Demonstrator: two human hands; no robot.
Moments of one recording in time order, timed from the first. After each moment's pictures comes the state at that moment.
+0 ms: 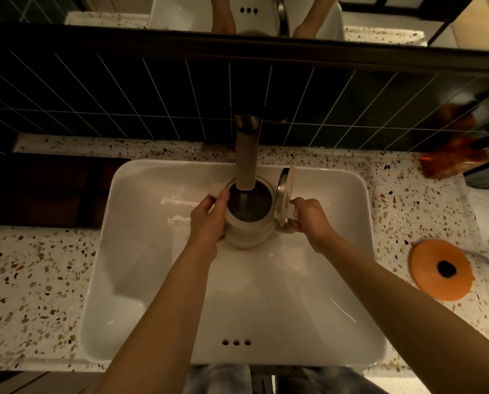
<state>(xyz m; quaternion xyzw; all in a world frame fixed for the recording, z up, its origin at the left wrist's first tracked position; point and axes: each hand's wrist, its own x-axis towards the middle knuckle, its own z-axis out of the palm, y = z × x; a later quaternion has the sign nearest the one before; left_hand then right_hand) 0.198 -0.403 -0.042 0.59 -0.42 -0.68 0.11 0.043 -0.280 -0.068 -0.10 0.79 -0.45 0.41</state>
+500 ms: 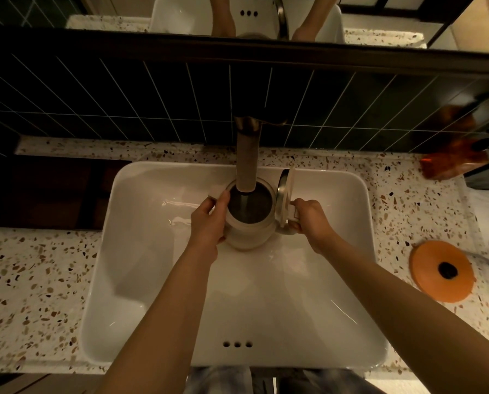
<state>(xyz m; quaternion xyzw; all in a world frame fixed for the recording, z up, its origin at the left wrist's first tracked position) 0.198 -0.403 -0.041 0.59 -0.42 -0.68 0.11 0.045 -0.280 -0.064 -0.10 0.78 -0.45 0.42</state>
